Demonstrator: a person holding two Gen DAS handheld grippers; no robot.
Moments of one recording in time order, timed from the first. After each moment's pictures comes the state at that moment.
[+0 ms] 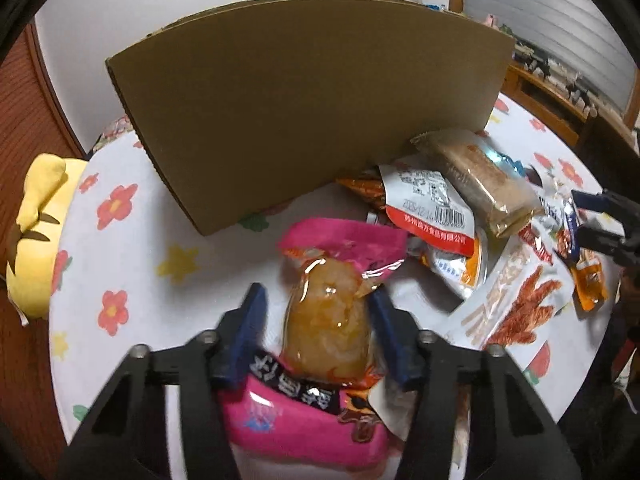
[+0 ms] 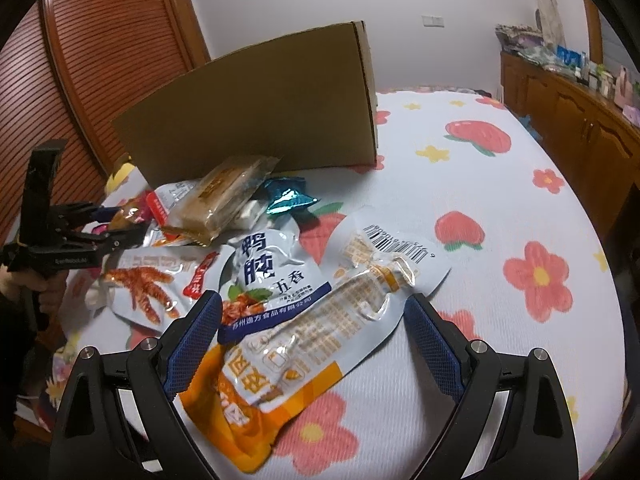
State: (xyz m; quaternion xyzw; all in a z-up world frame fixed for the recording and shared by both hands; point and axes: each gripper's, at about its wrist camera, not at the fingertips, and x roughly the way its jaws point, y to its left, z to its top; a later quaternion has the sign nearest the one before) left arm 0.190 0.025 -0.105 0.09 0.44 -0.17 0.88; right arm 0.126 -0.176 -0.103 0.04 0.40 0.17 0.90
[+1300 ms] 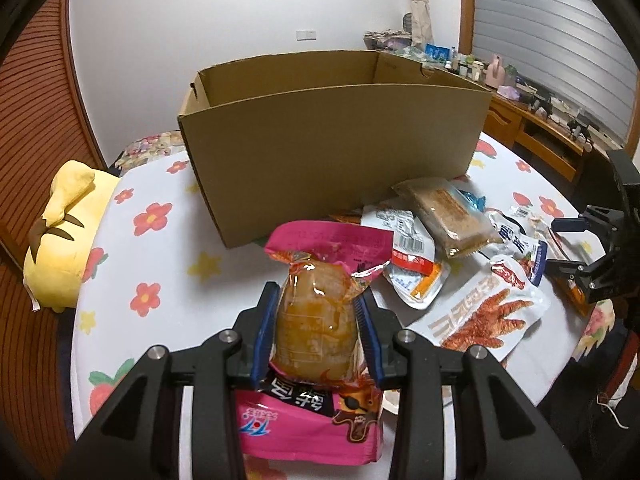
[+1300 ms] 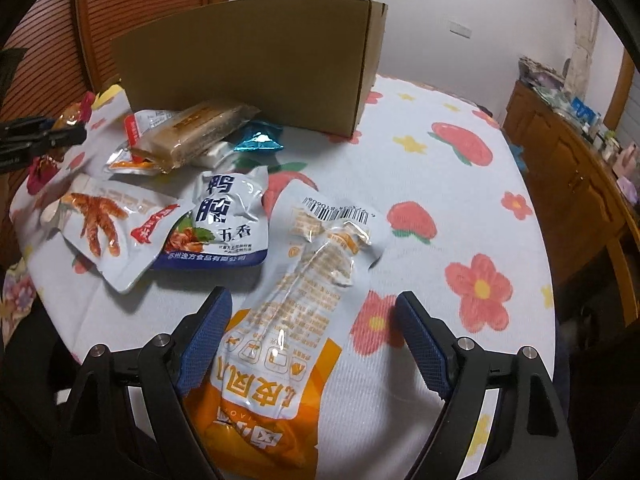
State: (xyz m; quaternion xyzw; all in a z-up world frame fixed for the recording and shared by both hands) left arm 0.150 0.032 -0.072 0.06 0.38 -0.15 0.91; right arm 0.124 -0.188 -0.105 -0.11 0.43 0.16 0.88
